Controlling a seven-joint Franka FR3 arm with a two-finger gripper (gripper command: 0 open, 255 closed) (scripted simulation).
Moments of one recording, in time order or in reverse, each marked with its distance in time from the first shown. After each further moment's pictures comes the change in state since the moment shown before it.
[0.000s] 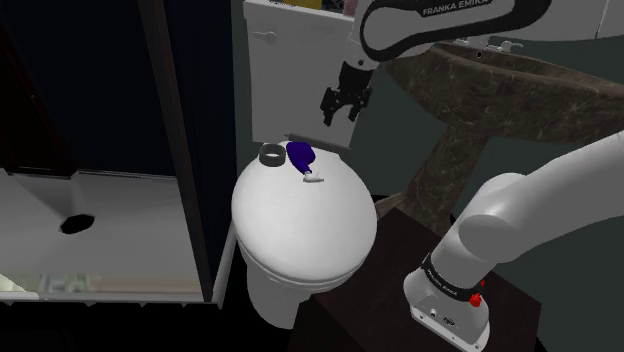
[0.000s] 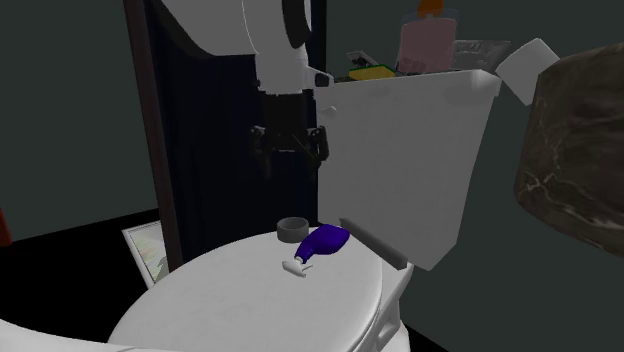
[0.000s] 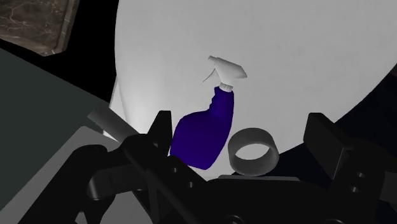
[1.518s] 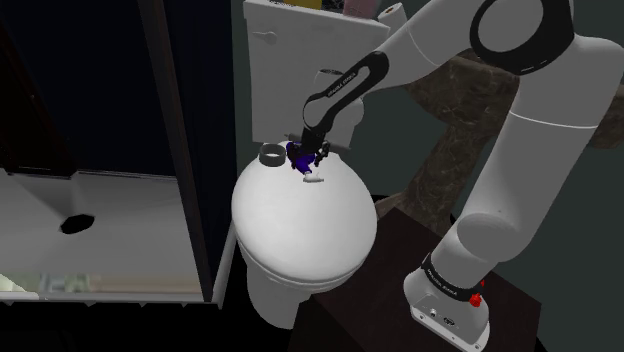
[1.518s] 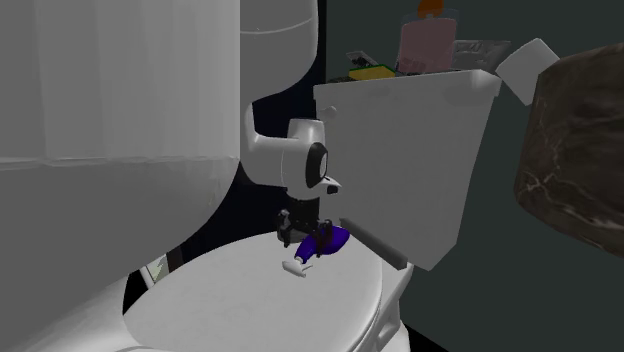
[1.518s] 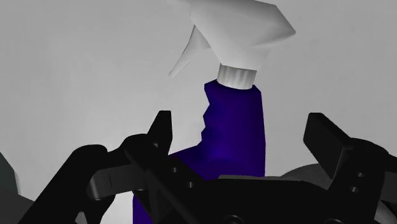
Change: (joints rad) arm -0.021 0.669 -0.018 0.099 0.104 0.528 0.049
